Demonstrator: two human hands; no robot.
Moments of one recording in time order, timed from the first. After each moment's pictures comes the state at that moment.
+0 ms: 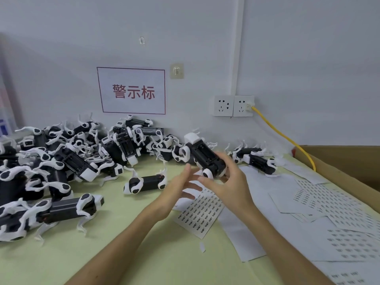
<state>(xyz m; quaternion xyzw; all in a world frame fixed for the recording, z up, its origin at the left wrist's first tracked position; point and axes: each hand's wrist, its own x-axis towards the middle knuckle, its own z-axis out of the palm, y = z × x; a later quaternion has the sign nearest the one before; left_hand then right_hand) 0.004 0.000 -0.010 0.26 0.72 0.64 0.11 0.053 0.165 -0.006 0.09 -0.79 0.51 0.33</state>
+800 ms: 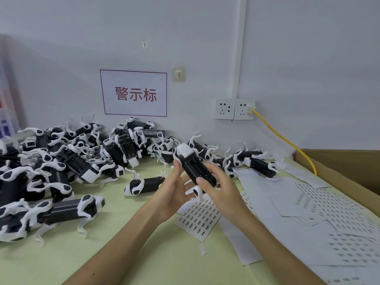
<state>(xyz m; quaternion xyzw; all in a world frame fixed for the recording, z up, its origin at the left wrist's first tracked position) 0.000 -0.005 -0.011 0.26 0.53 0.78 0.19 0.058 0.151 -0.008 0.15 -0.80 0.52 0.25</state>
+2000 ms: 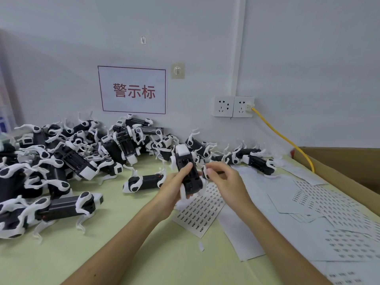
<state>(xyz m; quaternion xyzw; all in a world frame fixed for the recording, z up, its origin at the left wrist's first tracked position) 0.000 0.002 -0.015 0.20 0.65 0.72 0.12 0.048 0.166 -0.003 0.03 -0.81 0.53 0.24</state>
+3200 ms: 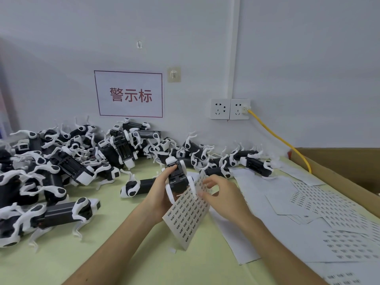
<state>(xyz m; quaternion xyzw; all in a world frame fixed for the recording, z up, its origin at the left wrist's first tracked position) -0.009 -0.015 -0.010 0.09 0.51 0.81 0.28 0.045 0.173 -0.023 0.00 -0.91 0.35 0.21</state>
